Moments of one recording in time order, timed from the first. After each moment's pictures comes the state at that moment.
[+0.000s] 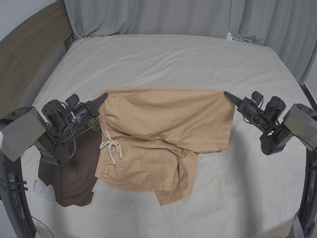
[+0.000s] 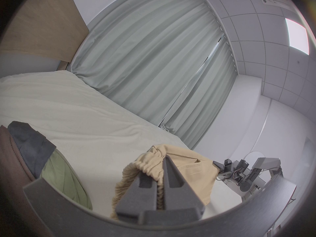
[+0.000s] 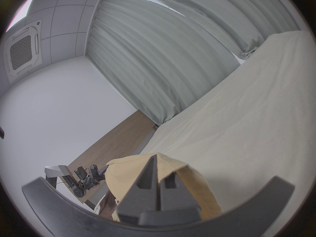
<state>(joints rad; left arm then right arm) -0.08 2.26 -0.98 -1.55 -0.51 -0.58 0.06 2.35 -1.12 -1.54 0.64 0.74</state>
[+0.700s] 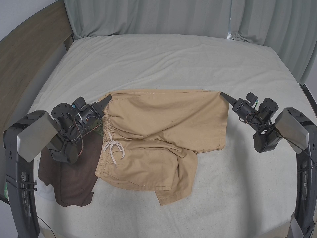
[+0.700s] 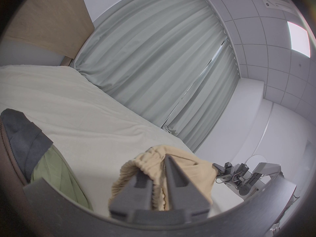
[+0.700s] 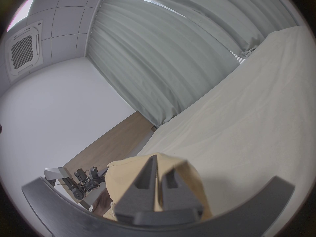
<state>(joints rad) -0.08 2.42 -1.16 -1.55 -0.49 -0.62 0.05 2.50 -1.34 -1.50 0.64 0.75</state>
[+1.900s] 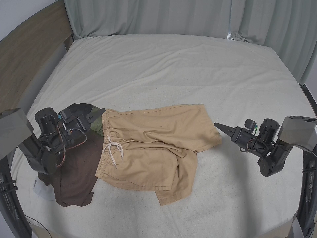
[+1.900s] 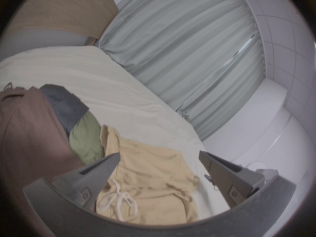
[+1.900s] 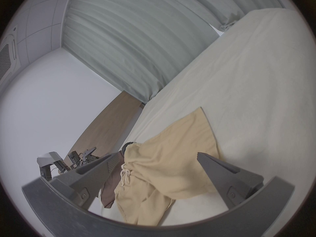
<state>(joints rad) -0.03 2.14 -0.75 -1.35 -0.51 -0.62 0.10 2.37 -0.80 -1.54 0.64 0.67</state>
